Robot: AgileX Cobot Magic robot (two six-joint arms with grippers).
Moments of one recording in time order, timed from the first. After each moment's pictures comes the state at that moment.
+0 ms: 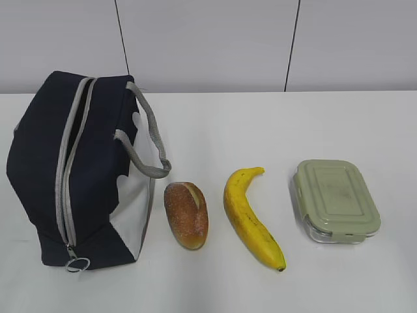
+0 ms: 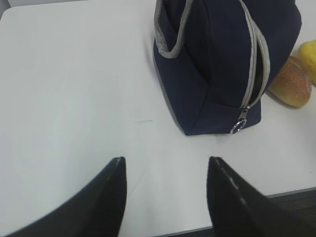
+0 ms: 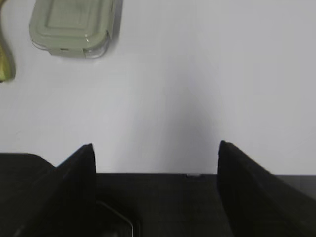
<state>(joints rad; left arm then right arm) -0.12 0.01 -0.53 -0.07 1.10 0.01 0.15 0.35 -0.61 -0.17 1.24 0.17</state>
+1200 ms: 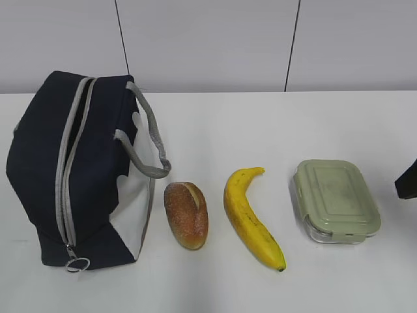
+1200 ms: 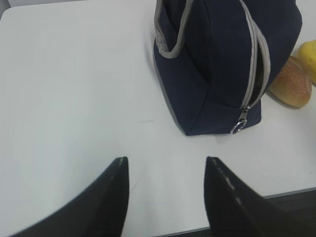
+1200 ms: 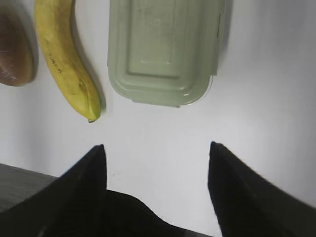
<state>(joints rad) -0.12 0.01 -0.53 -0.07 1.10 0.01 -0.17 1.27 -0.86 0.47 1.01 -0.35</state>
